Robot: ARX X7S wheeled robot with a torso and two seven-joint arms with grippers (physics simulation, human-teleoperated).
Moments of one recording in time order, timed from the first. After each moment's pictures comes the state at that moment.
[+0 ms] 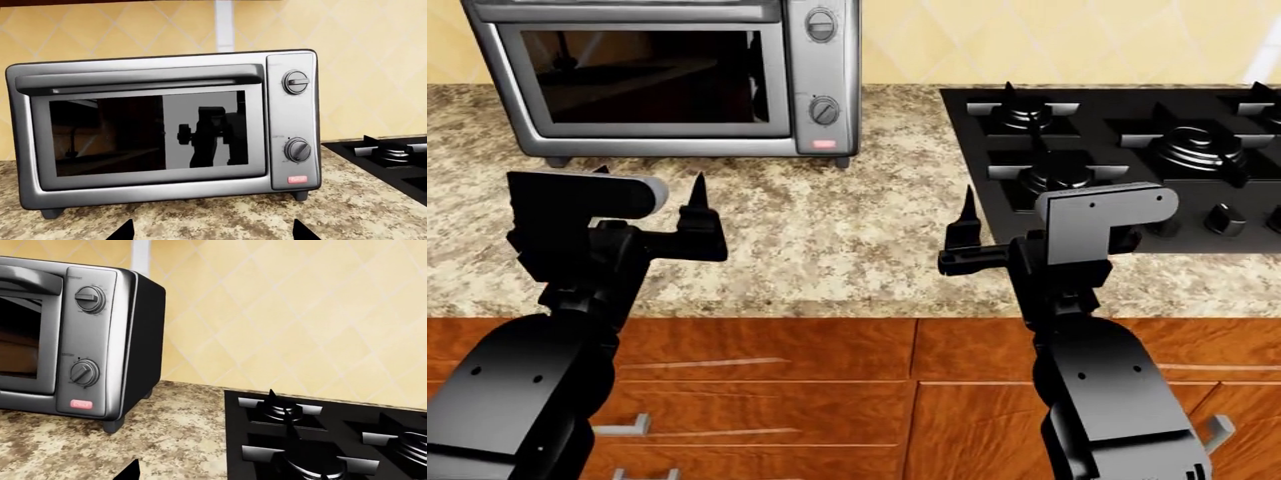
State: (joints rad) left arm -0.55 -0.29 -0.01 0.44 -0.32 -0.82 -0.06; right arm 0.53 0.17 -0.09 -0.23 0.11 0.57 0.04
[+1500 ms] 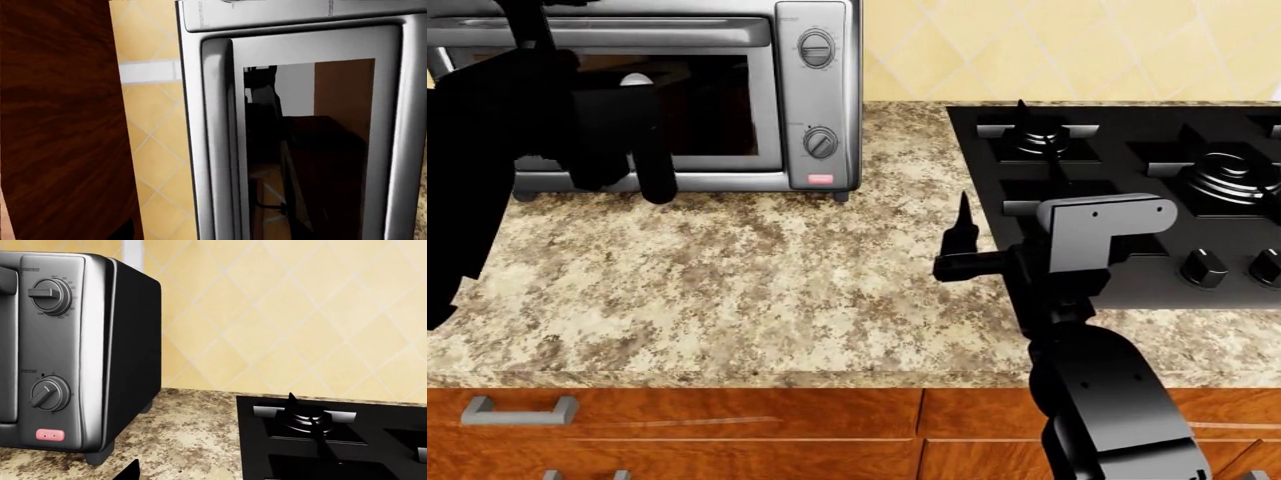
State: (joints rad) left arm -1.44 -0.84 1.07 0.03 0.40 -0.49 0.56; right arm 0.51 0.18 -0.10 -0.23 0.20 0.55 0.06
